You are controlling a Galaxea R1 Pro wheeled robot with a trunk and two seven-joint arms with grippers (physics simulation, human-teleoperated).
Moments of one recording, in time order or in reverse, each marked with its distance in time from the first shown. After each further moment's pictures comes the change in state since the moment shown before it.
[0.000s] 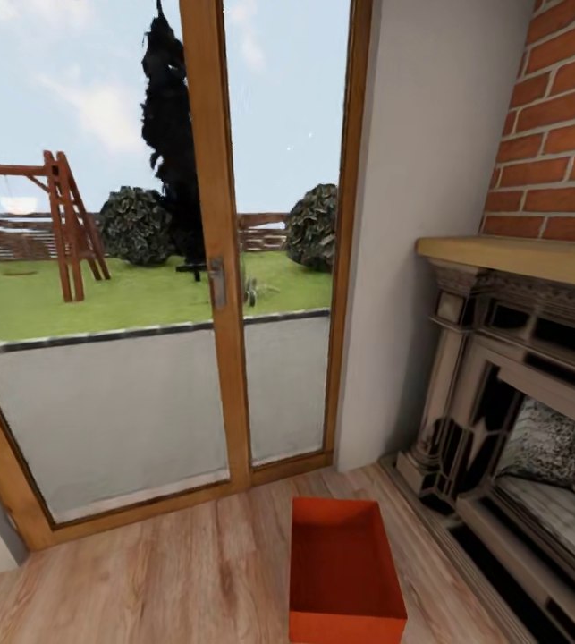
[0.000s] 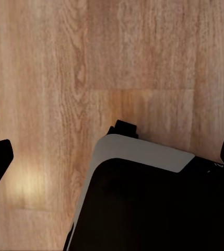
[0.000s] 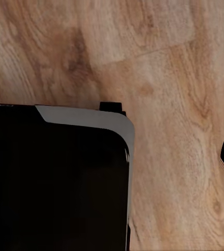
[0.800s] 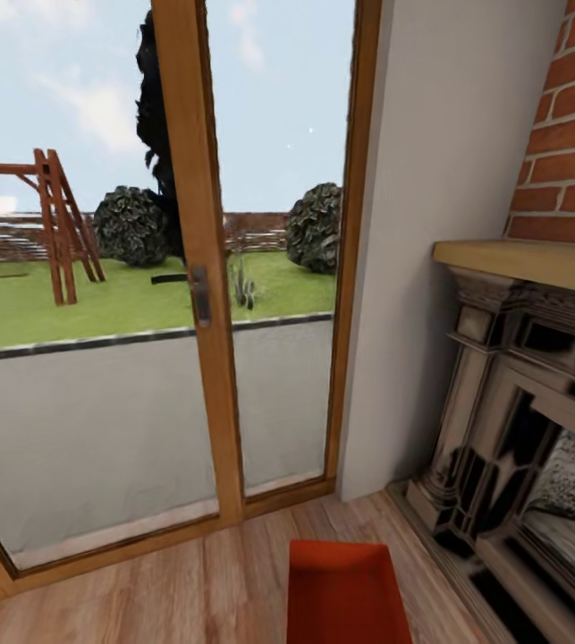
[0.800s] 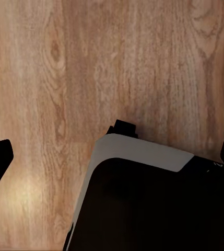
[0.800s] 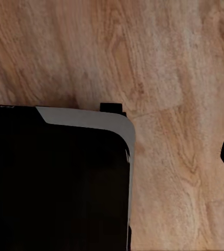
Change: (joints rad) left arm 0.000 -0.001 -0.001 0.000 -0.001 0.001 0.000; right arm 0.000 0.001 -0.001 0.000 -0.003 -0.003 0.000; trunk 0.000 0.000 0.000
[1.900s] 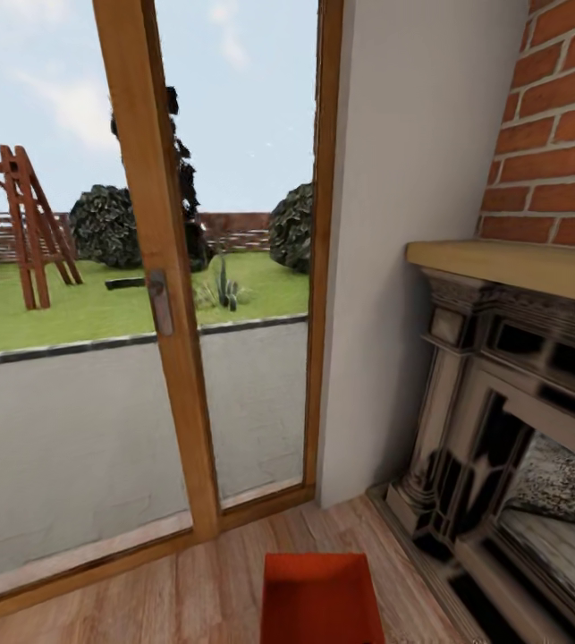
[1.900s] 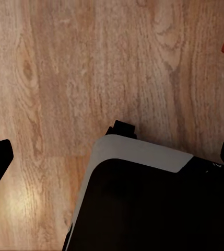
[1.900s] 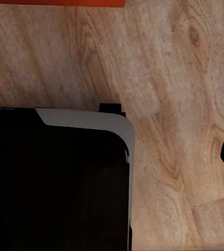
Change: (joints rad) left arm 0.000 -0.002 0.001 0.000 -0.002 -0.004 0.000; right arm 0.000 -0.002 -0.006 0.000 -0.009 -0.001 0.000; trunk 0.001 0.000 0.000
